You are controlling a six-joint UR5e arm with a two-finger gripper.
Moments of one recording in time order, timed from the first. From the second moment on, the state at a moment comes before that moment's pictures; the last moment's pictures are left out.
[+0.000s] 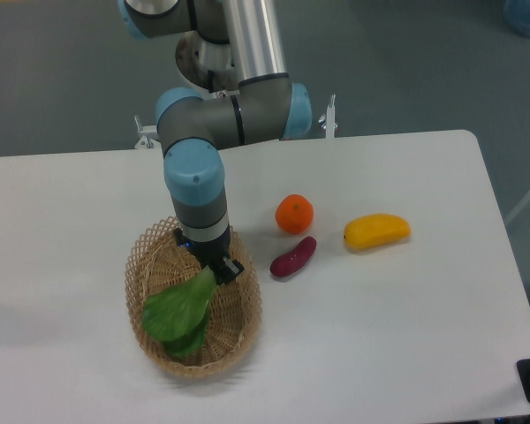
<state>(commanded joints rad) 2.23 -1.89 -1.75 -0.90 1.56 1.00</state>
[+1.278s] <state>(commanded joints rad) 2.66 -1.83 -1.57 -1.04 1.43 1.37</state>
